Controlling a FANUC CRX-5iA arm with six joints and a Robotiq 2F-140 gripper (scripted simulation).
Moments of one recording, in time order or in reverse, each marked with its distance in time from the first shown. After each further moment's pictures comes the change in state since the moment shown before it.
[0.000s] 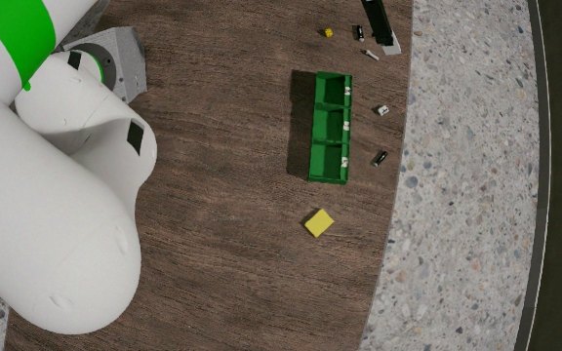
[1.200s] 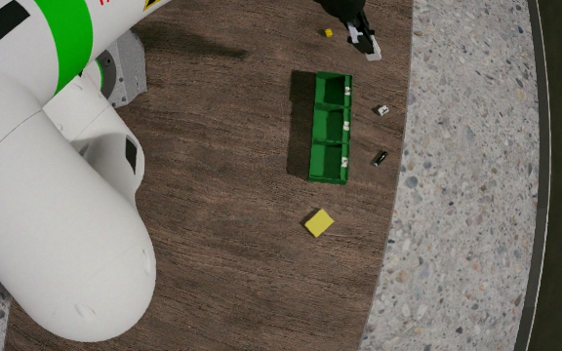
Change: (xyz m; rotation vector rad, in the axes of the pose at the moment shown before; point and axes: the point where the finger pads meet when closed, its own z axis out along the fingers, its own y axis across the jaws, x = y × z) arm -0.058 -0.002 0.109 0.003 -0.012 -0.003
